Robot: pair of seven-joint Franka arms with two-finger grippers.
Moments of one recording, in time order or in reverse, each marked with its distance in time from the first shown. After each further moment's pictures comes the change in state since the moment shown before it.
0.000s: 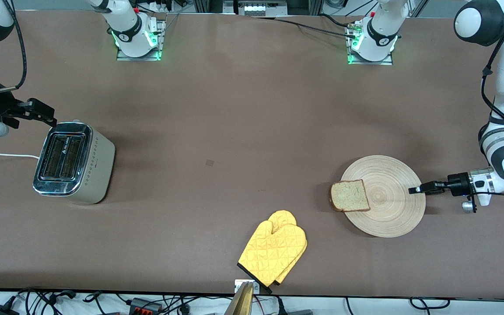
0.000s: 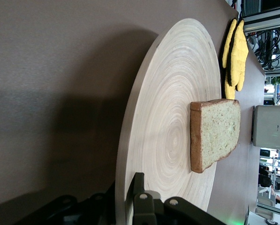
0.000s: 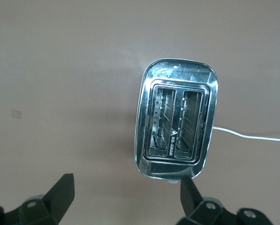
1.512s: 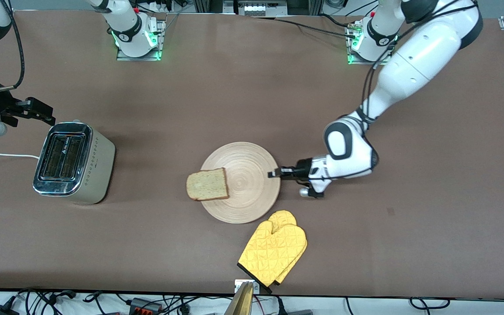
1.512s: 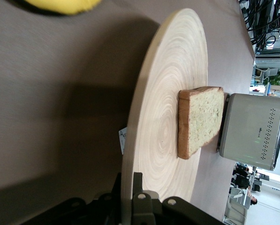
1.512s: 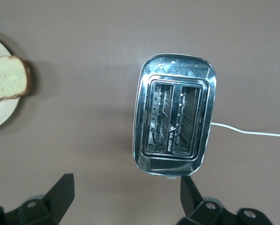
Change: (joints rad) left arm -0.430 -0.001 -0.540 -0.221 -0.138 0.772 -0.393; right arm -0.003 0.004 -0.006 0.006 0.000 -0.020 0.000
